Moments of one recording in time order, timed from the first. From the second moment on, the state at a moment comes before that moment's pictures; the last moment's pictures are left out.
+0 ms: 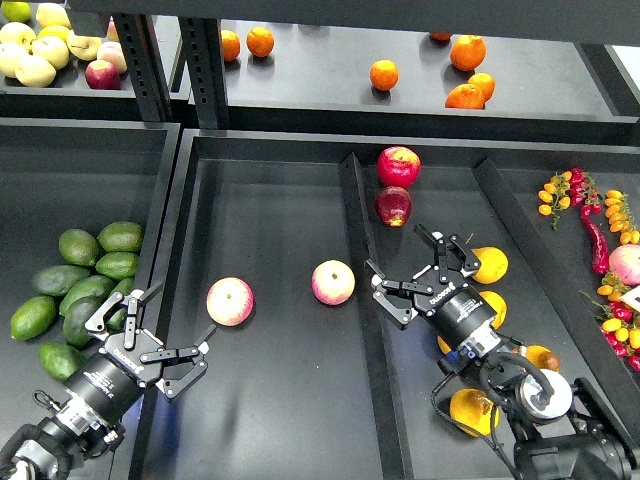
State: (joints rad) left arm 0.26 0.00 -1.45 -1.32 -0.02 -0.49 0.49; right arm 0.14 0.01 1.30 0.93 0.17 0.51 -0.49
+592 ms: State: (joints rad) left arm 0.24 0.00 -1.43 -1.31 -0.02 -0.49 0.49; right arm 0.08 0.01 1.29 1.02 0.21 0.58 -0.49
